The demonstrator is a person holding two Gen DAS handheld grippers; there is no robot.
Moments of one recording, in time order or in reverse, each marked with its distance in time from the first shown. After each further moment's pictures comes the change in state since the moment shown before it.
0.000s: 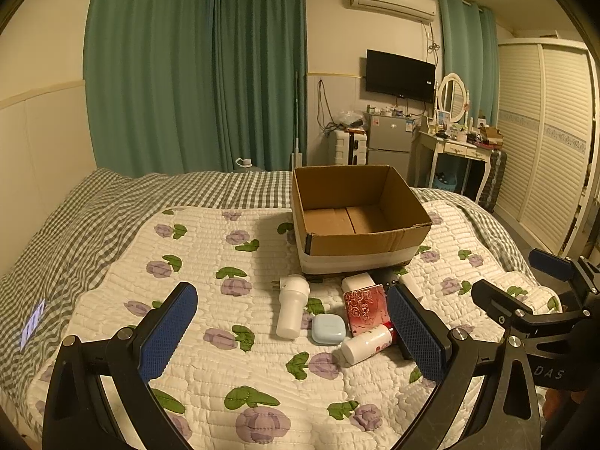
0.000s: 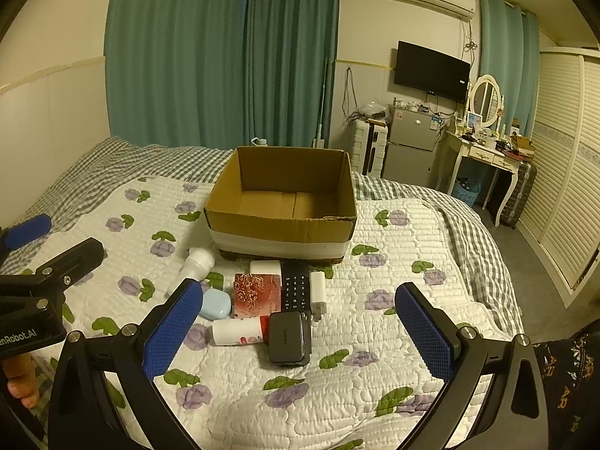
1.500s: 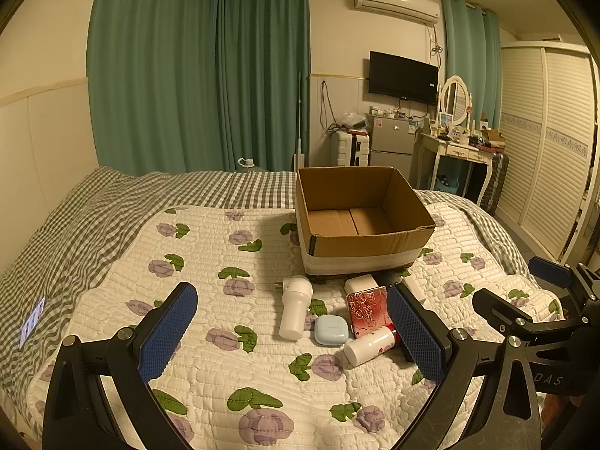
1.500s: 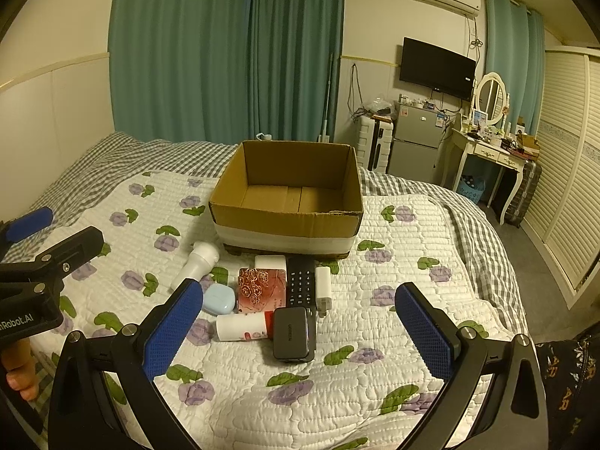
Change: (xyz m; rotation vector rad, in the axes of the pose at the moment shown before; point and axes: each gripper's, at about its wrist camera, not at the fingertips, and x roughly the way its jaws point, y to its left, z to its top) left arm 0.001 0.005 0.000 -0.003 -0.004 0.004; right arm 0.004 0.002 -0.002 -0.007 0.014 0.014
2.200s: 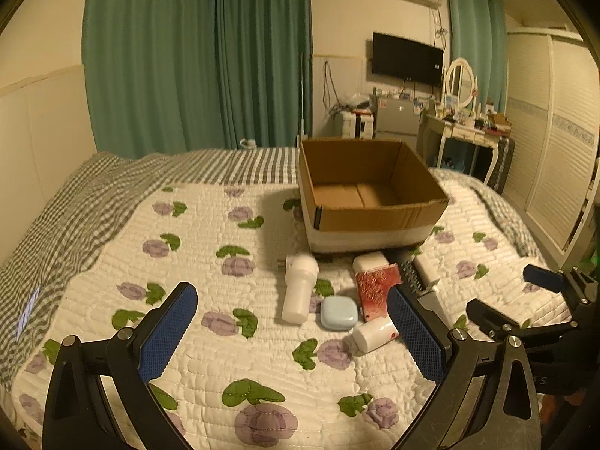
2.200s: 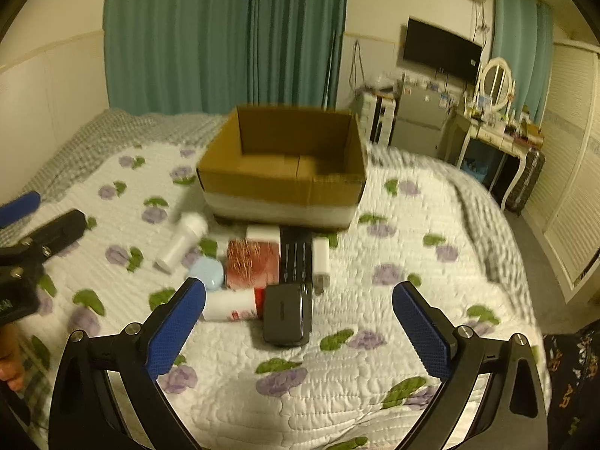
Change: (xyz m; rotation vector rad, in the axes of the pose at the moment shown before) left arm 0.032 -0.001 -0.017 0.014 0.087 0.024; right arm 0.049 -0.005 -0.025 -0.008 0.140 0.004
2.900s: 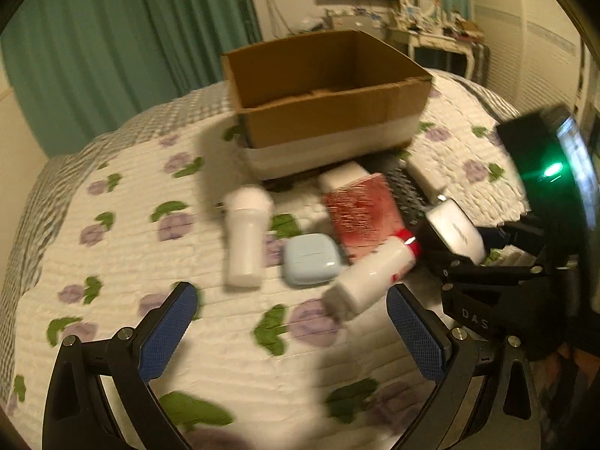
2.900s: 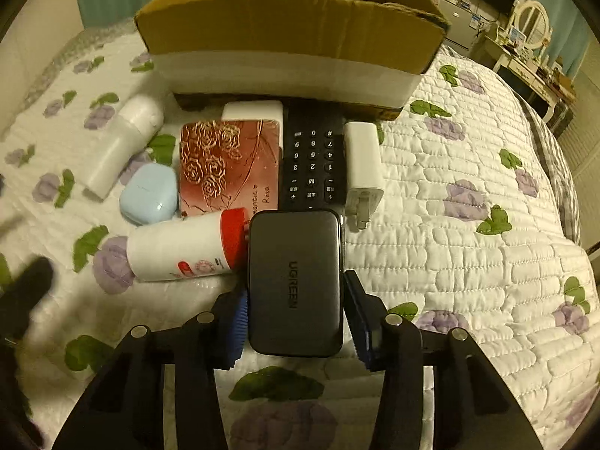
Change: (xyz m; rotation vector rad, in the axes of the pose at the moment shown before) left arm 0.087 -0.060 -0.030 0.251 0.247 -0.054; right arm 0.121 0.001 -0.023 0.007 0.313 0.035
